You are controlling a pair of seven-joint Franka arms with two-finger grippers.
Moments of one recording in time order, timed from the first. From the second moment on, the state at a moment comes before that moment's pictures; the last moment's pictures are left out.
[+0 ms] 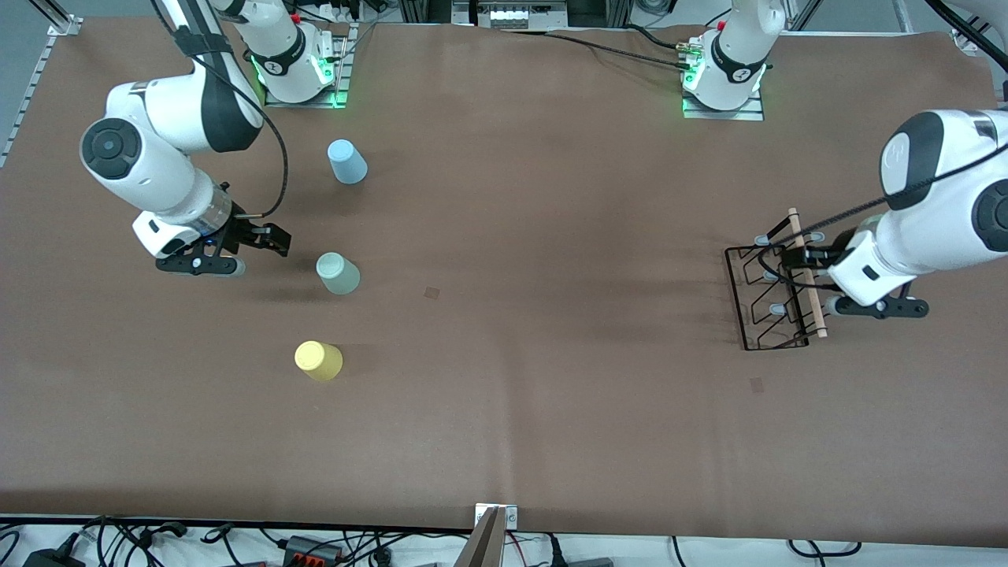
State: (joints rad) left arm 0.05 0.26 -0.04 -1.76 0.04 1.83 -0.01; right arm 0.07 0.08 0.09 -2.17 0.00 2.24 0.22
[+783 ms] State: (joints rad) left arm 0.09 0.17 -0.05 -2.13 0.04 2.28 -0.01; right arm 0.15 0.11 0.09 -2.19 0.00 2.28 0.37
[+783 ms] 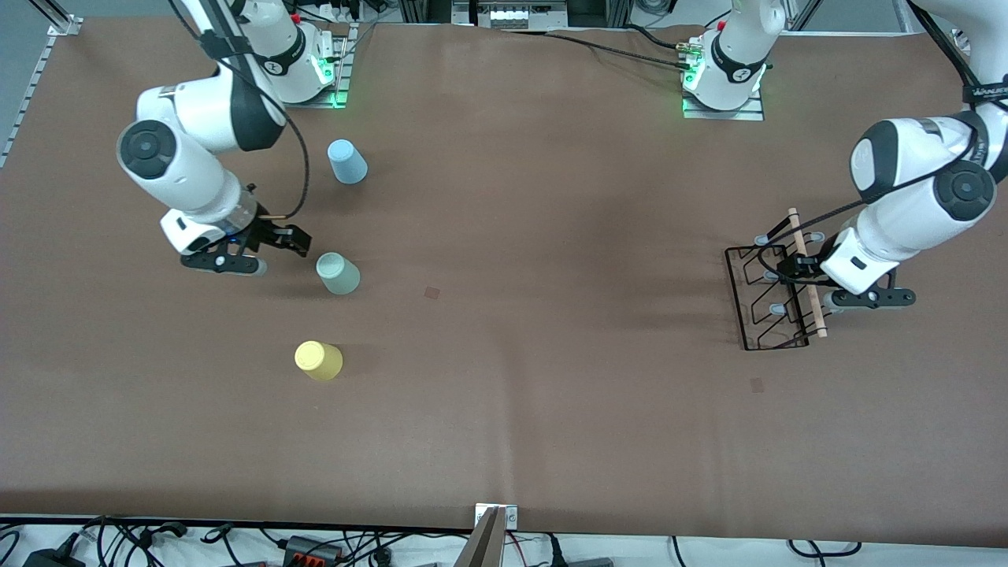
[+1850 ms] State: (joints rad) left arm 0.09 0.13 -0.05 -2.13 0.04 2.26 -0.01; right arm 0.22 0.24 0.09 -2.19 0.00 2.39 0.42
